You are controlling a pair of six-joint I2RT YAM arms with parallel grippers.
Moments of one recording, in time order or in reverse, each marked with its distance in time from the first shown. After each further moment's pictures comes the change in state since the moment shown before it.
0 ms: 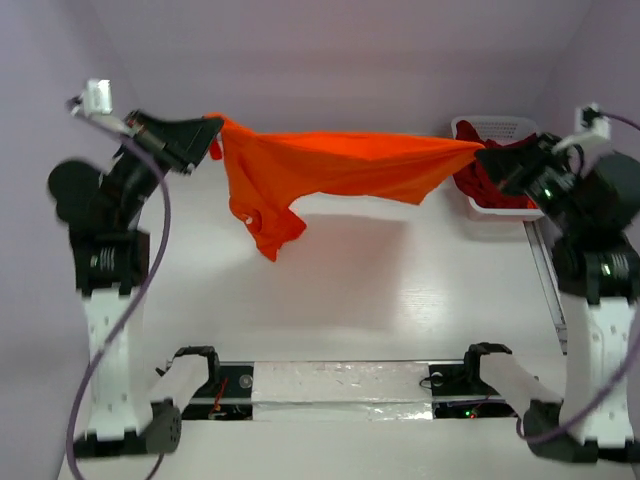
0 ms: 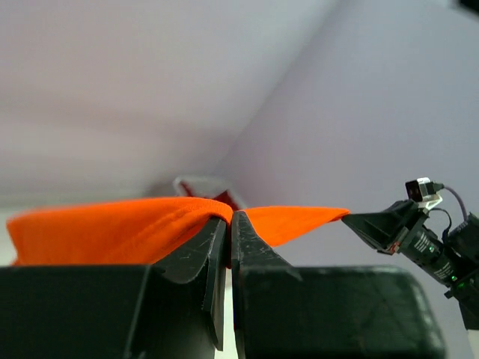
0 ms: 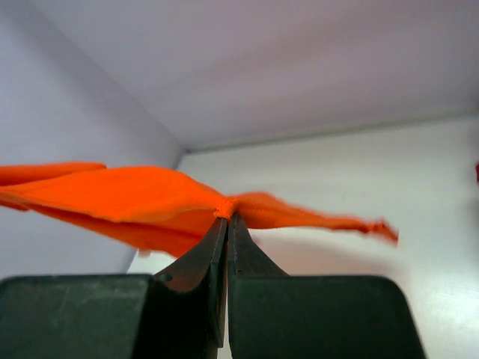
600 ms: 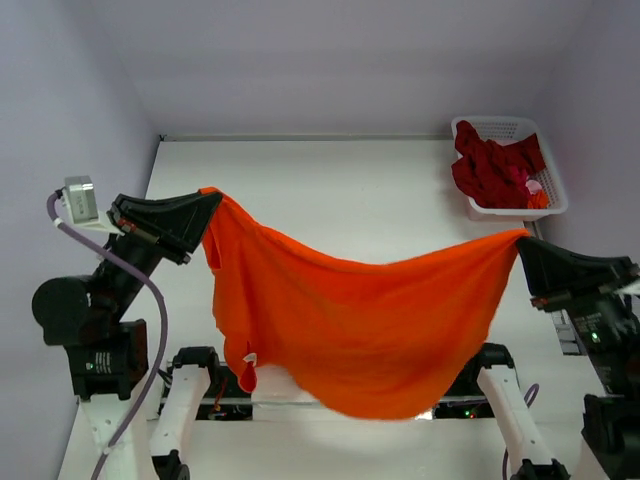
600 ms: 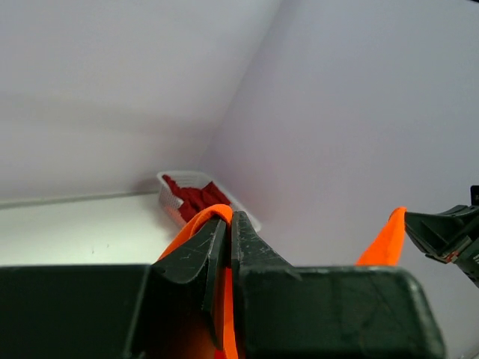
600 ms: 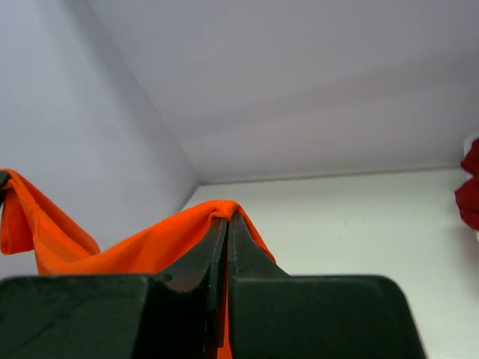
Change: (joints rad) left arm -0.004 -0.420 -0.201 -0.052 0.028 0.011; right arm 0.000 -0.518 -0.005 -0.154 0.083 -0.023
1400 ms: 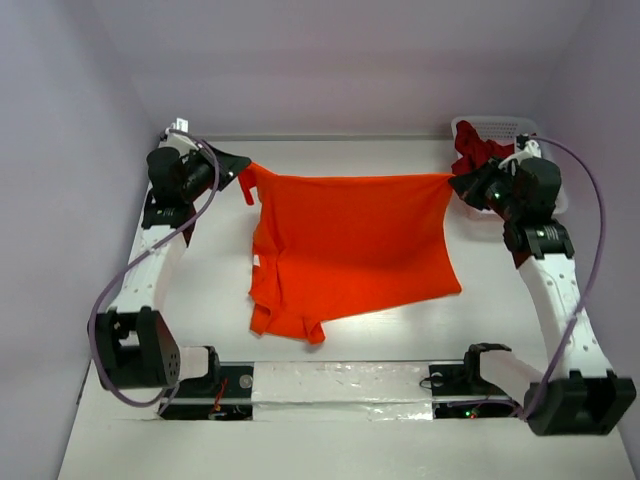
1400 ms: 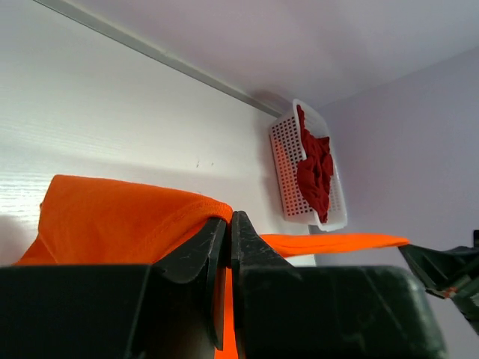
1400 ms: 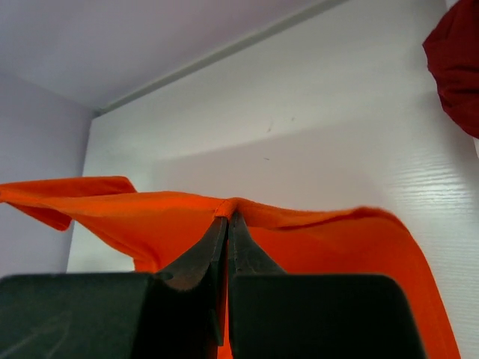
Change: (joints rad) left arm -0.001 0.690 -0.263 0.299 -0.113 0.006; right arm 0.000 0.569 -0.439 0.401 0.035 0.033
